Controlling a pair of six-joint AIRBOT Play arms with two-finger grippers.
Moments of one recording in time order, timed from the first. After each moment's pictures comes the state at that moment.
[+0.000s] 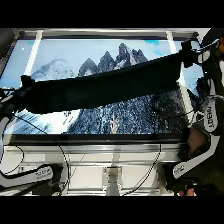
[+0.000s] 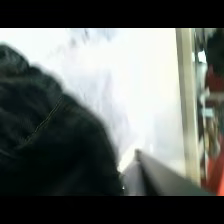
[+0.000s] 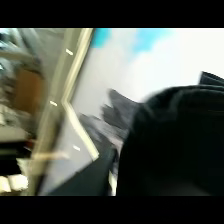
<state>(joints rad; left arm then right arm) 0.33 -1.38 0.88 -0.09 -0.10 -1.11 -0.20 -1.83 1.78 -1.19 0.51 2.28</state>
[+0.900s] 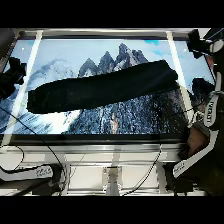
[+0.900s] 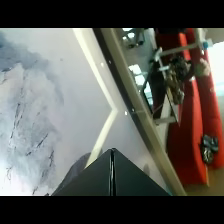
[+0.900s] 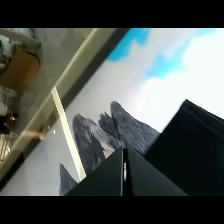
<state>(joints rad) 0.46 -1.42 1.15 0.05 -0.52 -0.97 -0.32 -1.91 2.07 -1.10 0.82 1.95</state>
